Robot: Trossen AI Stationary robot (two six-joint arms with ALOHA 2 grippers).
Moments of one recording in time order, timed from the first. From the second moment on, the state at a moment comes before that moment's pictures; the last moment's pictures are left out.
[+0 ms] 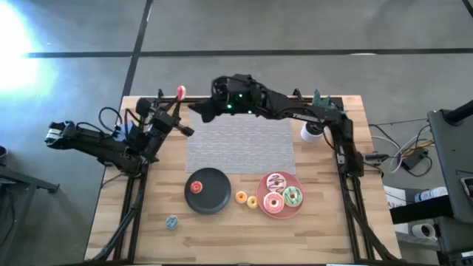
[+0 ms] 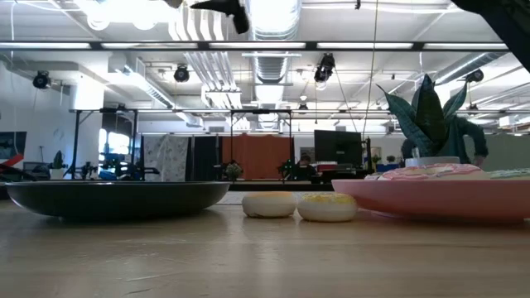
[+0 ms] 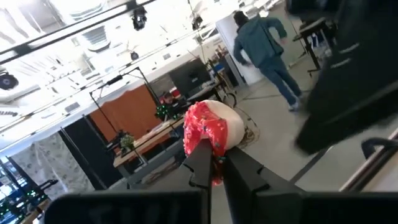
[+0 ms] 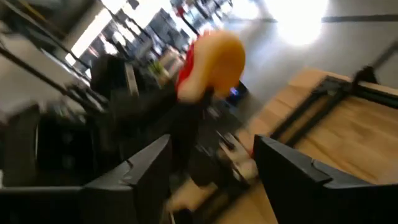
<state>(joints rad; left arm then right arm) -0.17 0.91 0.73 0.69 -1.24 0.94 -0.18 2.05 2.19 -0.33 -0.04 0.78</state>
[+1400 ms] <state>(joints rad) -0.37 1.42 0.73 -0.36 -0.45 -0.47 0.14 1.69 1.96 -1.48 0.47 0.87</state>
